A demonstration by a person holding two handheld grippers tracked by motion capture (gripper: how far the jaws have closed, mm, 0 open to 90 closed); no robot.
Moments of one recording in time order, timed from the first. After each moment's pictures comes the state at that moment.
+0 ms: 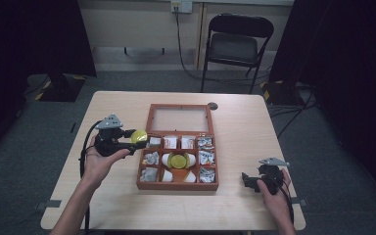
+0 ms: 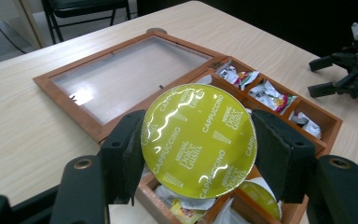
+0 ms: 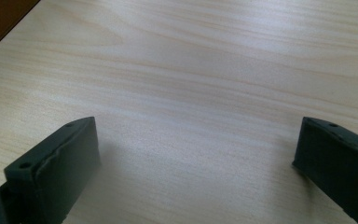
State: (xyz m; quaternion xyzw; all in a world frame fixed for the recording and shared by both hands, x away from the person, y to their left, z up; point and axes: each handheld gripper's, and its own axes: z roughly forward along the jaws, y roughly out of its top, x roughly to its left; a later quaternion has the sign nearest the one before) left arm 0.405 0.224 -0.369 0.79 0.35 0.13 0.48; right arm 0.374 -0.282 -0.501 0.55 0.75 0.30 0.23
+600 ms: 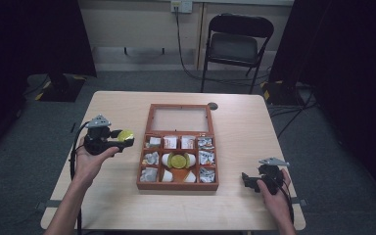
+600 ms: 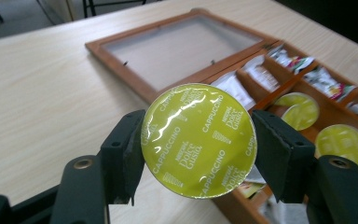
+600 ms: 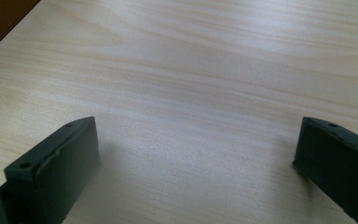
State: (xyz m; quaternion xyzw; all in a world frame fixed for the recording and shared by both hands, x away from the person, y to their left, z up) left arm 0.419 0.258 -0.392 0.78 0.40 0.14 0.45; right arm 0.374 -0.282 -0.501 0.55 0.75 0.30 0.23
